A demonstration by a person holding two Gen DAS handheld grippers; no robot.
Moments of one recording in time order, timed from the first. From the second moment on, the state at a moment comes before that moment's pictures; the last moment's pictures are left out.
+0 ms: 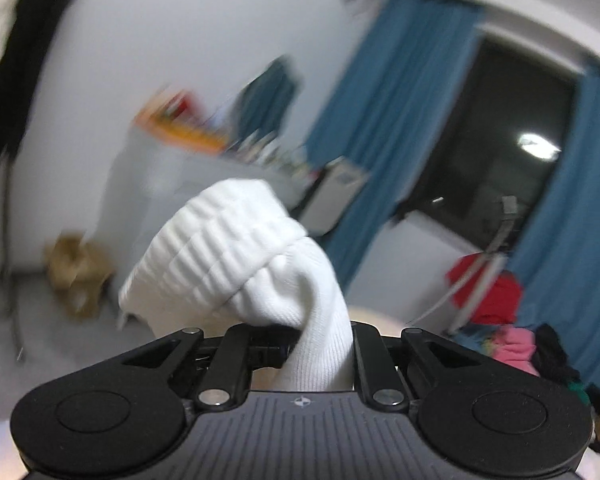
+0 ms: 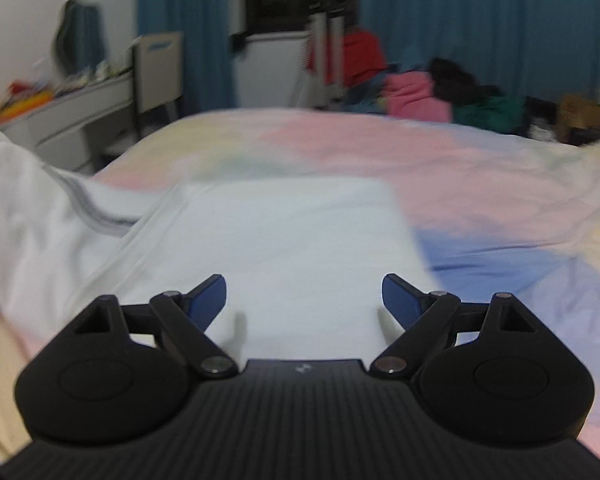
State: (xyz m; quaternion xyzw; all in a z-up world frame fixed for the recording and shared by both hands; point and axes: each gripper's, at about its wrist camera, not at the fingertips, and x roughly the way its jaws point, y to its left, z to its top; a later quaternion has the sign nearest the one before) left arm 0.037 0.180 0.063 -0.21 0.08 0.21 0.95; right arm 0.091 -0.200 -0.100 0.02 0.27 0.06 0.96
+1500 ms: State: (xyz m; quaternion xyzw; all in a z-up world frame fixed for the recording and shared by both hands) left arm 0.069 -0.025 -0.081 0.17 0.30 0.00 0.94; right arm 0.159 -0.322 -0.146 0.40 0.27 0.06 0.87
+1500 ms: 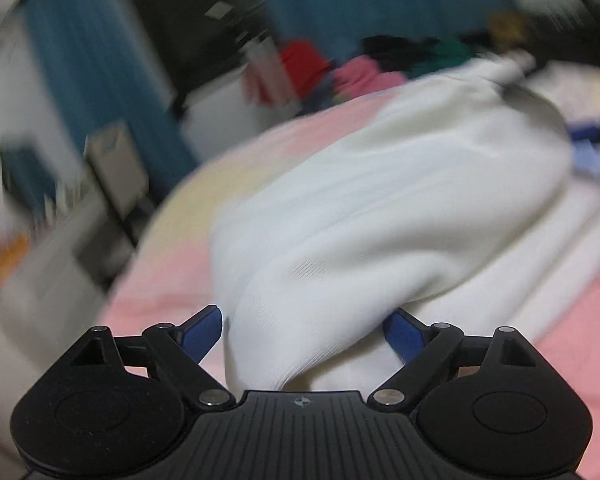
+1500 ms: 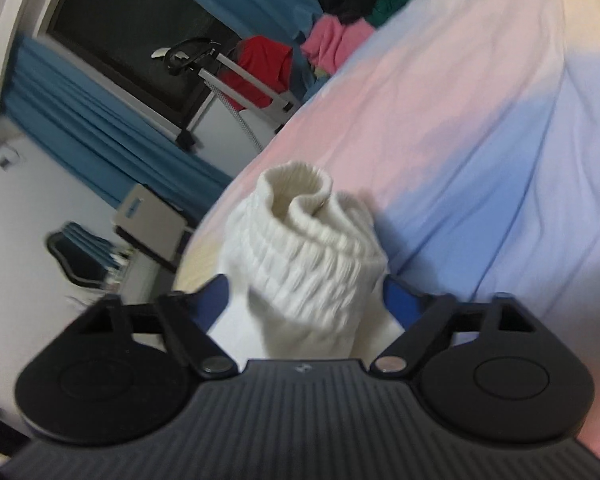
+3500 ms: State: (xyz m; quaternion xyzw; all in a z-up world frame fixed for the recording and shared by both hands) left arm 0.034 0.057 -0.062 -0.09 0.30 0.06 0.95; right arm 0.117 -0.289 -0.150 0.26 0.35 0.01 0.90
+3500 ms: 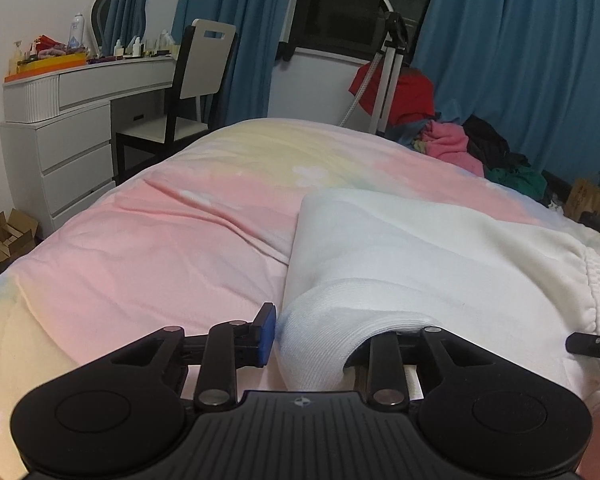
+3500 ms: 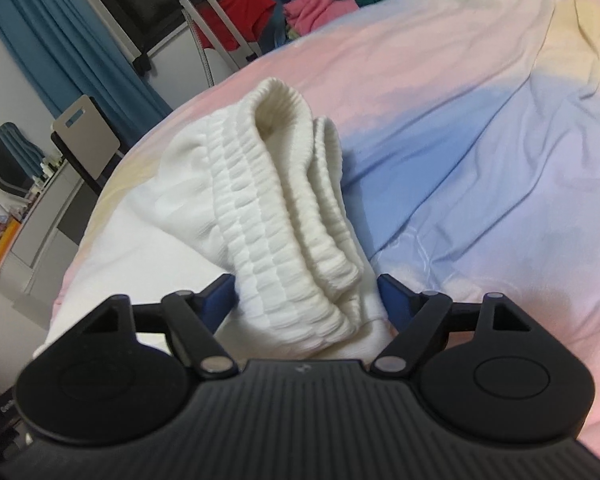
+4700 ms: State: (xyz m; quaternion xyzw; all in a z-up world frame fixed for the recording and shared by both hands) left arm 0.042 0.109 -0.070 -0.34 0.33 -0.09 0.88; right arm 0.118 -0.342 -0.148 0.38 0.33 0.00 0.86
